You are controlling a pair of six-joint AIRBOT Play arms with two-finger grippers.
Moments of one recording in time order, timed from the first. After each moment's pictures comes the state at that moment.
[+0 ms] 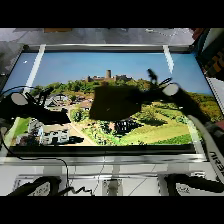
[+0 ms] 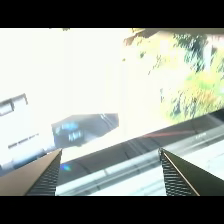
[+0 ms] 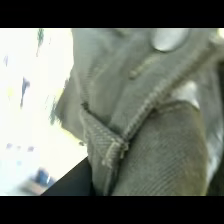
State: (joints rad) left arm 0.11 -1.20 1.01 1.12 -1.34 -1.22; right arm 0.13 -1.36 1.20 -0.84 0.91 1.50
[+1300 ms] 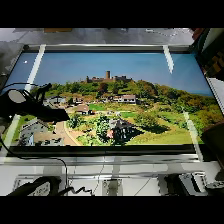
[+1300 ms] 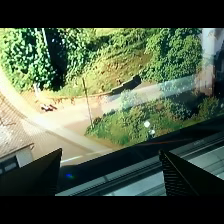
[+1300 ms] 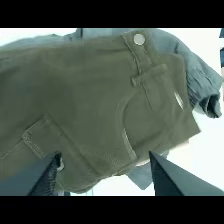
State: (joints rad) left arm 0.11 -1.20 1.05 1.12 -1.34 -1.22; right arm -1.39 -0.92 1.27 -1.68 1.34 1.87
